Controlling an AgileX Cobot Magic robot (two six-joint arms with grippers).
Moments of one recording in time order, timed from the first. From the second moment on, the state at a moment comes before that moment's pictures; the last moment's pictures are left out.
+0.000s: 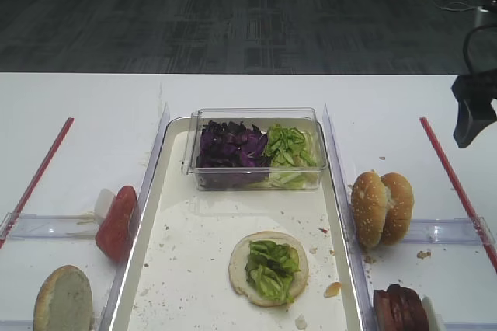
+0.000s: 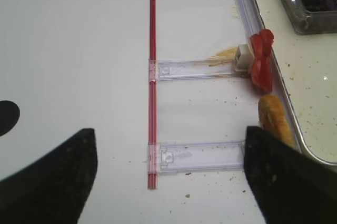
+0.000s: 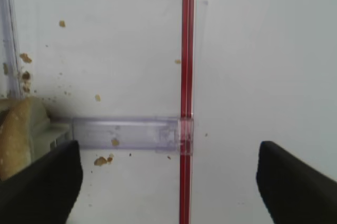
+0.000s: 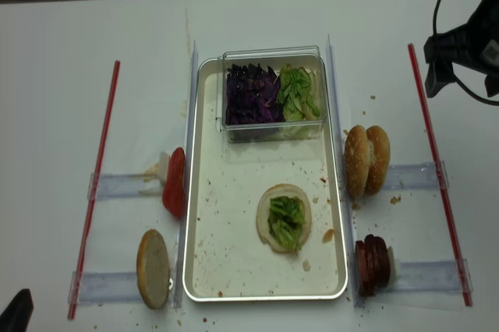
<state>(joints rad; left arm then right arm) -0.08 -0.02 -0.49 0.10 1.18 -0.13 -0.07 1.62 -1.18 0.11 1.04 -0.10</state>
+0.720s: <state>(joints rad) -0.08 -0.02 -0.49 0.10 1.18 -0.13 -0.07 1.08 -0.55 0.10 1.00 -0.10</state>
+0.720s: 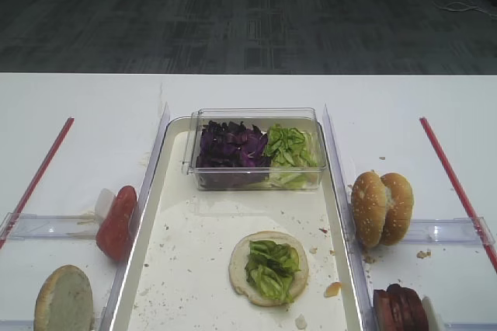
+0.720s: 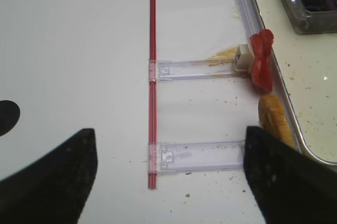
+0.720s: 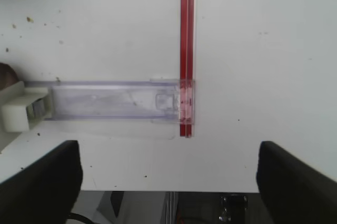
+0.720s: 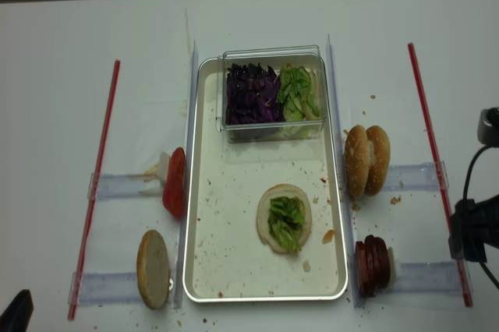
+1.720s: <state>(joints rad) -0.08 -0.02 -0.49 0.10 1.18 -0.13 -0.07 0.19 -0.48 0.05 1.11 -0.04</state>
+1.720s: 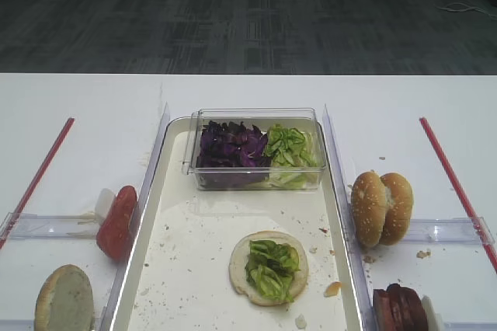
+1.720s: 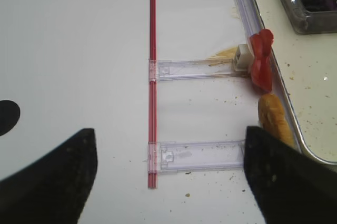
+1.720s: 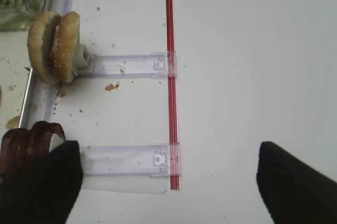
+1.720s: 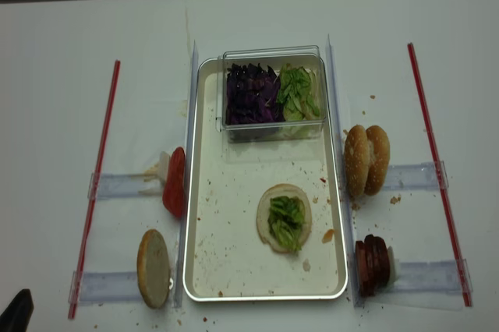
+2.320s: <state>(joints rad) -0.08 -0.02 -0.49 0.10 1.18 -0.13 -0.07 -0.02 -0.48 0.05 1.12 -0.04</state>
